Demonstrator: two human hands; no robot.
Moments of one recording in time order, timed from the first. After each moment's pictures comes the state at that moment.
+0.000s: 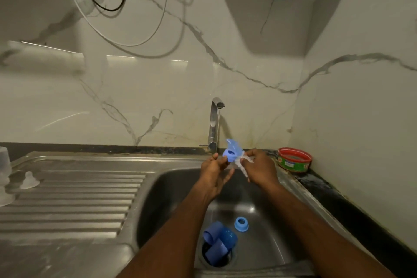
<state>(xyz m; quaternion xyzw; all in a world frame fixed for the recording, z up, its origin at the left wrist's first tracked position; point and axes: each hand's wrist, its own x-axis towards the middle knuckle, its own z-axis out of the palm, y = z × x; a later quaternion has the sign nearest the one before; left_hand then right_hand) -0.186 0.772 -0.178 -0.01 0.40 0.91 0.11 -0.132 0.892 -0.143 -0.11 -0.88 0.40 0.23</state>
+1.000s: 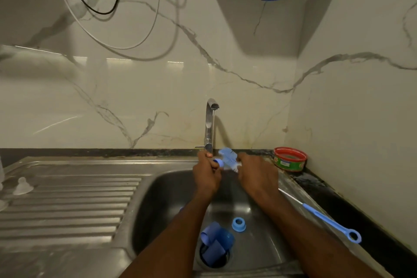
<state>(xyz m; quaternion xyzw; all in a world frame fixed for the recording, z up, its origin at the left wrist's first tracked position) -0.191 0.766 -0.203 0.10 0.80 0.55 -0.22 -0.115 0.890 -0.148 -0.08 -0.96 0.04 0.25</state>
